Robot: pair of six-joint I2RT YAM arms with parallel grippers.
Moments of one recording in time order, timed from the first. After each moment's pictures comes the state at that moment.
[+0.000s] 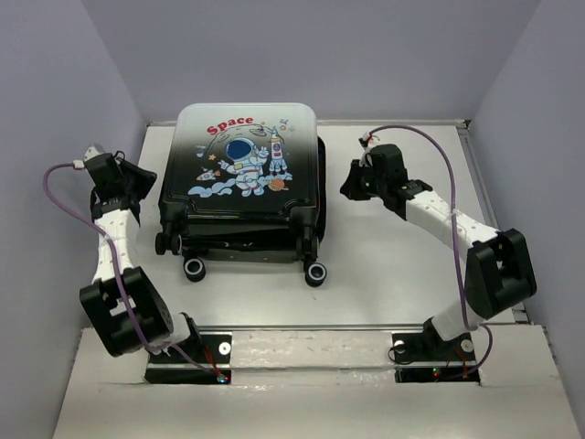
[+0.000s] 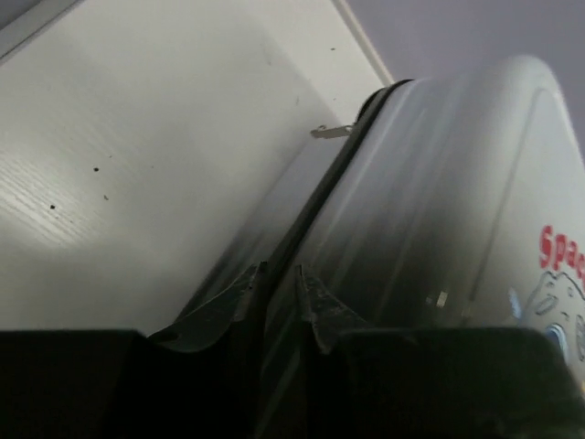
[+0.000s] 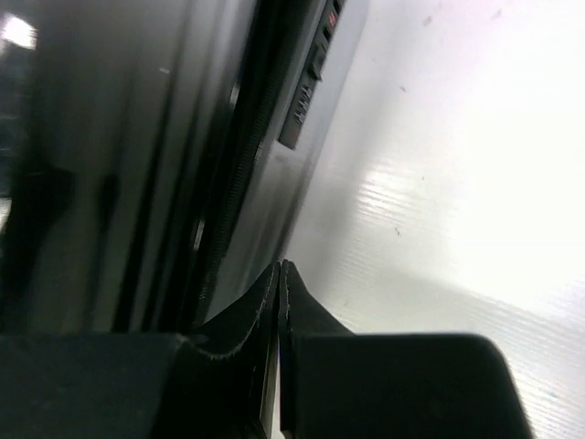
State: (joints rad) left arm 0.40 1.31 1.01 -0.17 0.21 -0.71; right arm 0.41 1.53 1.11 -0.15 -0.17 0.37
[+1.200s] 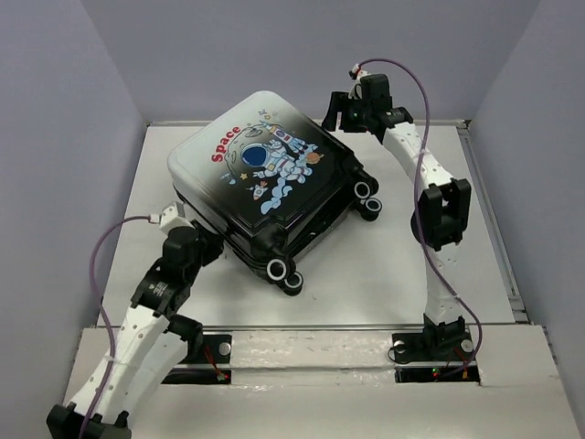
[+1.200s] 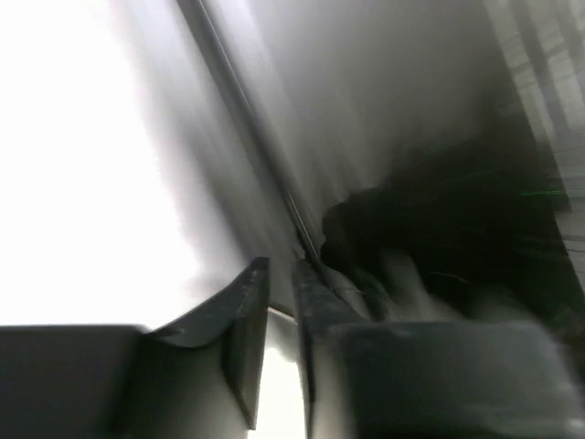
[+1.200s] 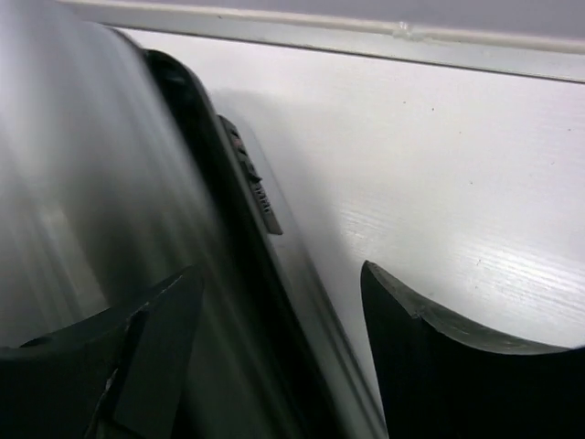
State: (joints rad) left arm -0.37 0.59 0.45 -0.43 -0.21 -0.82; right arm 0.30 2.29 2.24 -0.50 -0.23 0.29
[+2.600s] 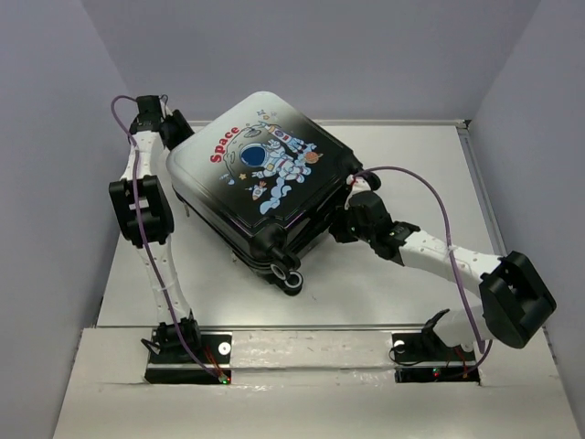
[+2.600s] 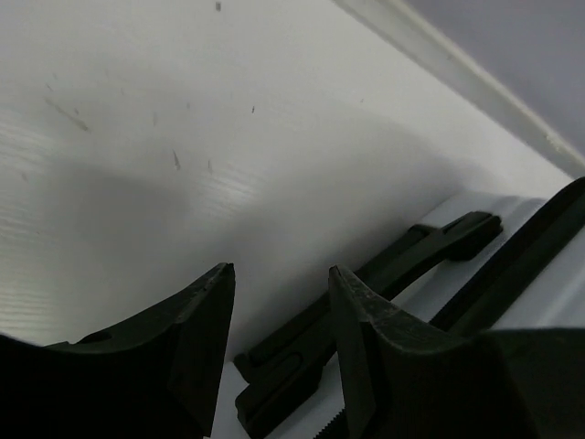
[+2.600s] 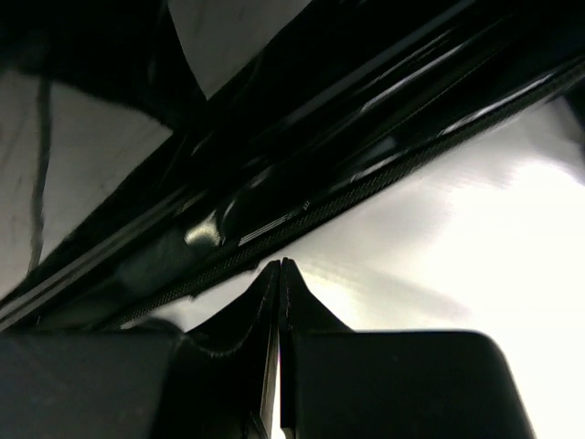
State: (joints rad) left arm 0.19 2.29 2.12 -0.58 0.31 -0.48; right arm 0.68 1.36 0.77 -0.03 0.07 0.49
